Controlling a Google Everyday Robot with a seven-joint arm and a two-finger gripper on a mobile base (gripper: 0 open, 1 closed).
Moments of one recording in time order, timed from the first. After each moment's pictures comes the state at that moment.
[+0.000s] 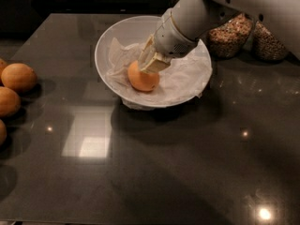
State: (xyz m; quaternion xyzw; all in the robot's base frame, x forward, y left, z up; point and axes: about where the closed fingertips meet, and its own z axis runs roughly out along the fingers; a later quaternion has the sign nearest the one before) arm 0.565 -0.002 0.921 -0.72 0.61 0.10 0.31
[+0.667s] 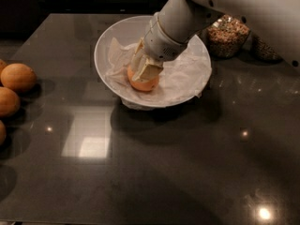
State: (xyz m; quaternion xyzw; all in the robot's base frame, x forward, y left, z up) arm 0.560 0.015 0.913 -0.74 0.60 0.08 0.29
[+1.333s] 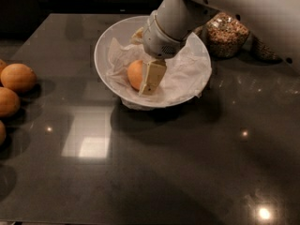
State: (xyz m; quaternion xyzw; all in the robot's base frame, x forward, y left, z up) arm 0.566 0.015 0.914 -0.75 0.60 0.07 0.28
